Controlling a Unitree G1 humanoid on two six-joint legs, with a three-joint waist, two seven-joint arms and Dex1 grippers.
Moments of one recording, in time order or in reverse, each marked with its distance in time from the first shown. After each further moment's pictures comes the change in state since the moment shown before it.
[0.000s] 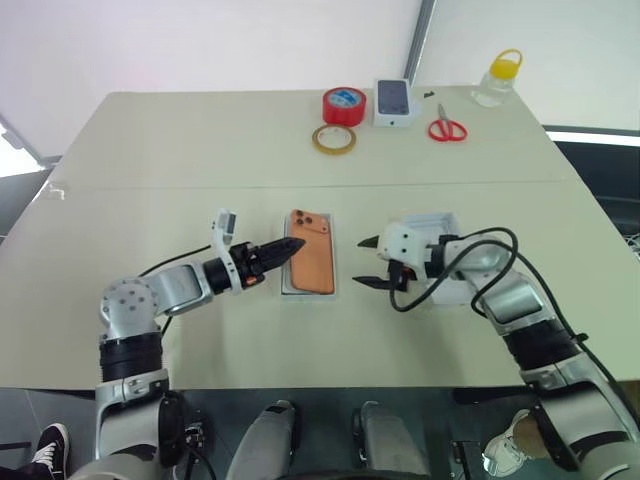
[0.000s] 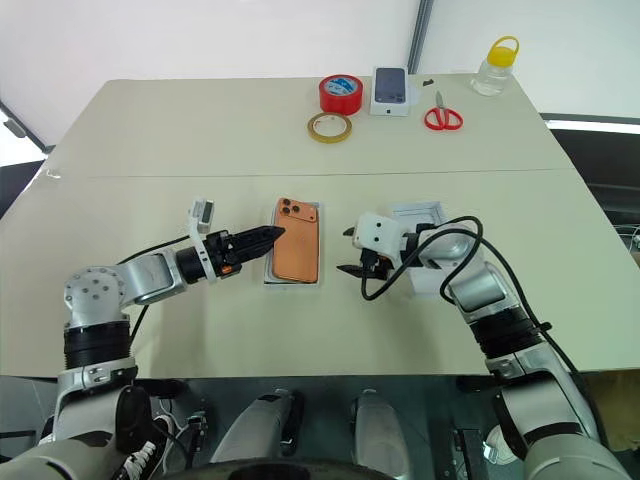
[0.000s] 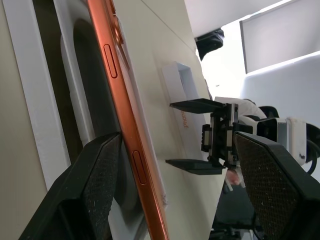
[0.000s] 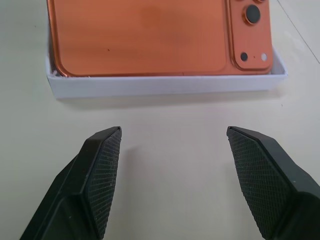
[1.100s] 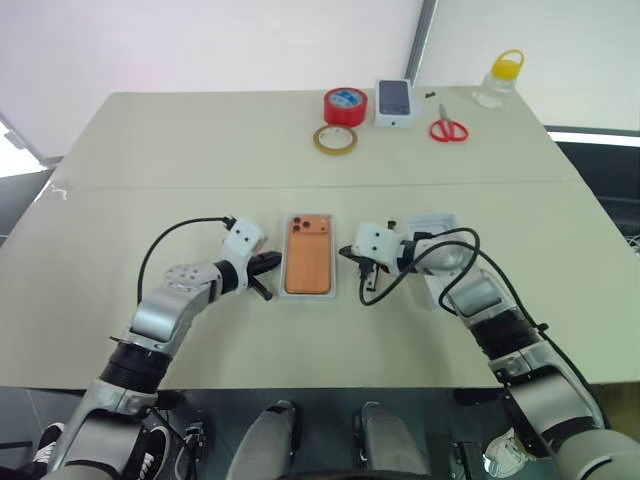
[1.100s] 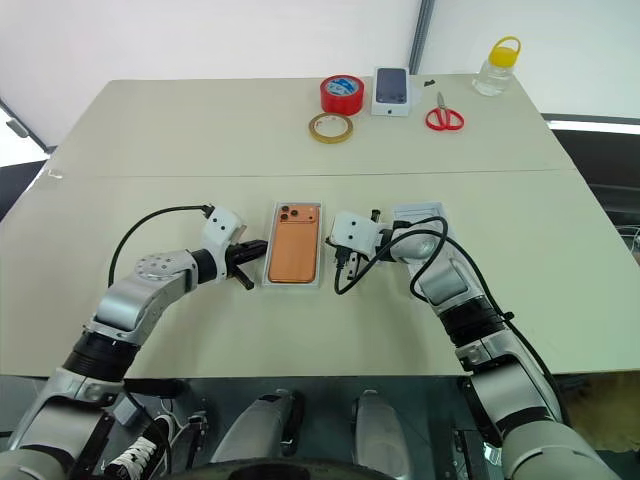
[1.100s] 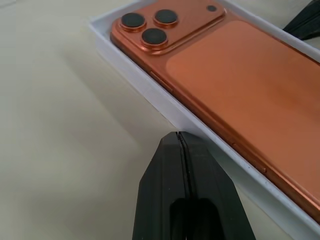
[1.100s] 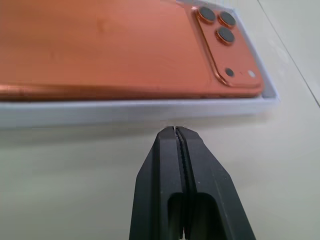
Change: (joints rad) left arm 0.067 0.189 -0.583 -0.032 0.899 -0.793 -0.360; right arm -0.074 0.120 0.054 0.156 -0.147 -0.084 -0.148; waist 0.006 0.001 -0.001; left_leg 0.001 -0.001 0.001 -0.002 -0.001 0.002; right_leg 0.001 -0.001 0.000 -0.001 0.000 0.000
